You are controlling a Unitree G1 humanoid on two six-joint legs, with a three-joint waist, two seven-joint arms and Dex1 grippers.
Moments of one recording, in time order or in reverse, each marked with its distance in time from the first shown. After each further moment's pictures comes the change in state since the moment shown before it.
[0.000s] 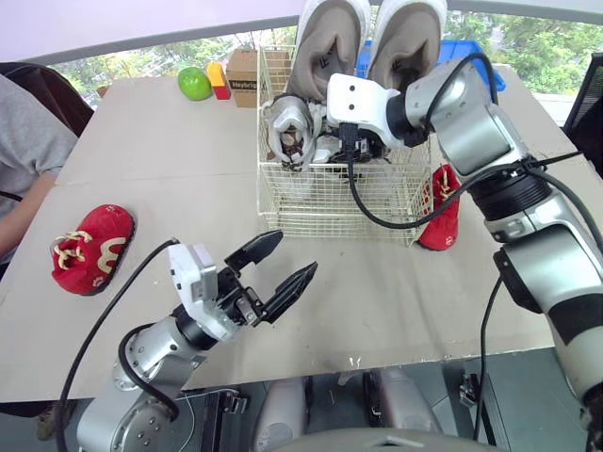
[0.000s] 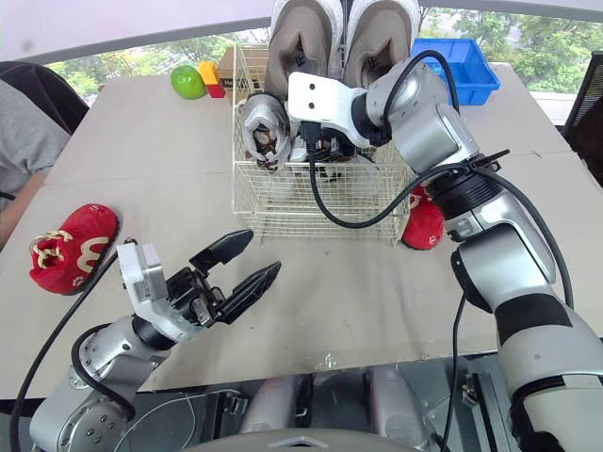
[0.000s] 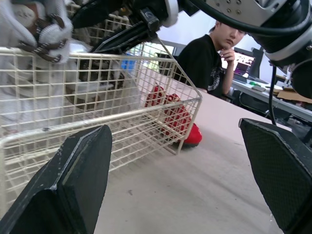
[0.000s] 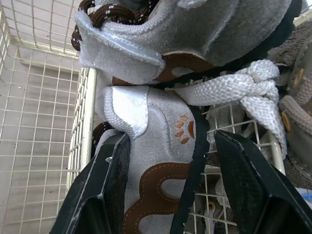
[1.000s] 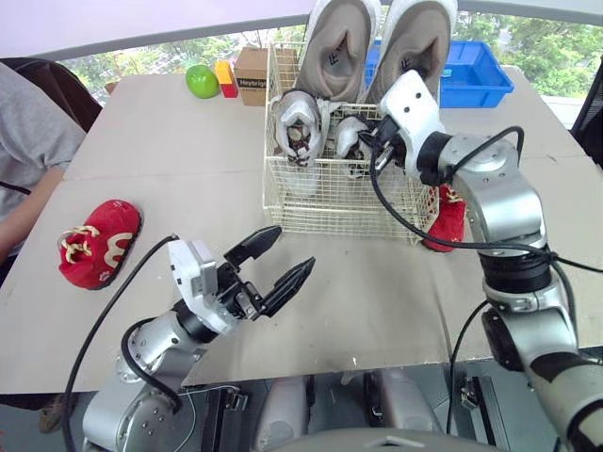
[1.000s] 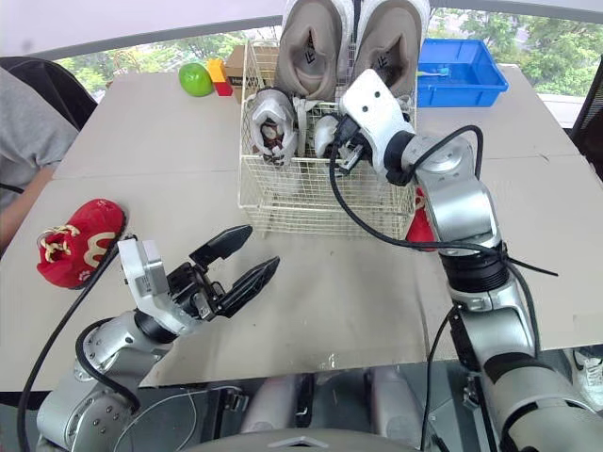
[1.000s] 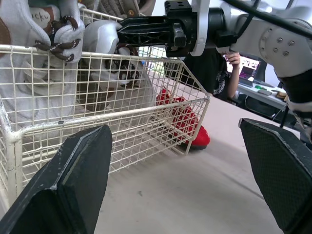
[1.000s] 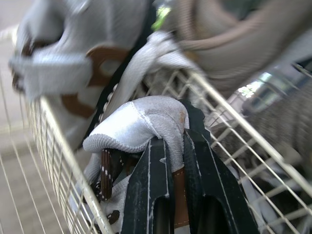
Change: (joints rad) left arm -0.039 0.023 0.001 0.052 -0.003 -0.026 -0.021; right arm 0.456 0.130 -0.378 -0.605 0.111 0.400 -0.508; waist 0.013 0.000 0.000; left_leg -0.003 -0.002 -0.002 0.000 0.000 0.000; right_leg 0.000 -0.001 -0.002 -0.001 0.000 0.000
